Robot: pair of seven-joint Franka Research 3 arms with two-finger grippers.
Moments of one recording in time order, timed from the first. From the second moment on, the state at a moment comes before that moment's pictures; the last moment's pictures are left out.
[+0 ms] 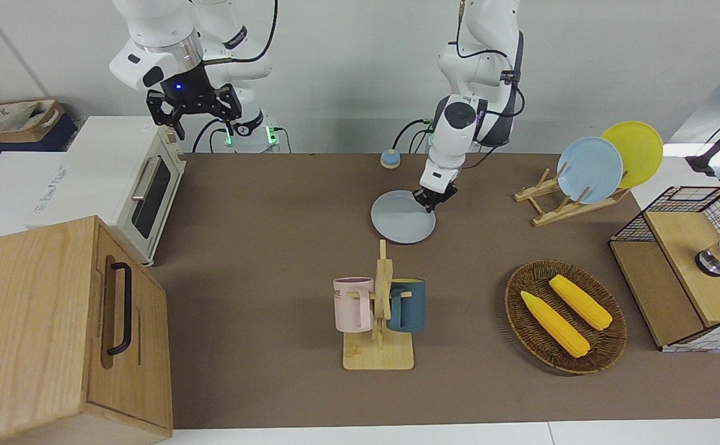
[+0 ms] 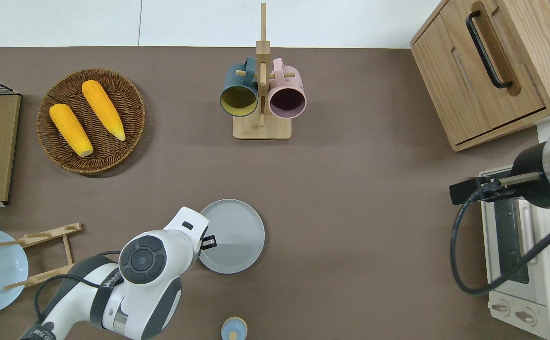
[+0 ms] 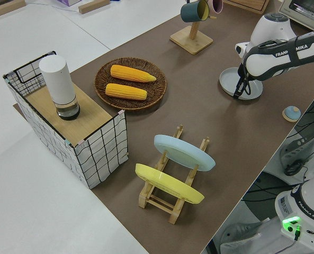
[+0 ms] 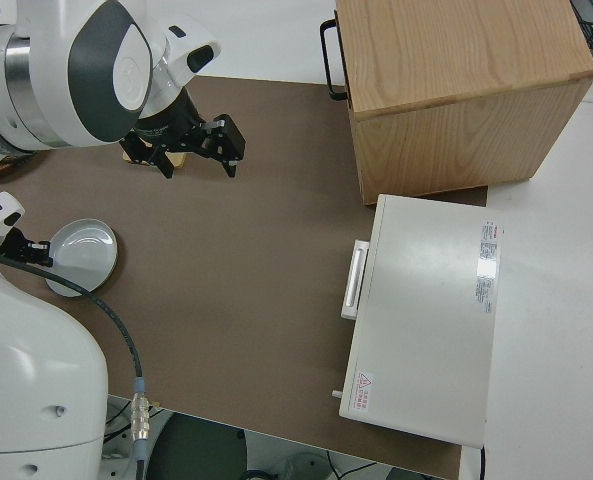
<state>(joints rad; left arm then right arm) -0.44 -0.06 -0.02 -2.51 -0.04 2.46 -0.66 0.02 -0.01 0.12 -1.47 0.00 1.39 0.03</state>
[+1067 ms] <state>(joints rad) -0.57 0.09 -0.12 -2.33 -0.04 2.46 -1.02 0.02 -0.01 0.12 -1.47 0.00 1.39 0.03</state>
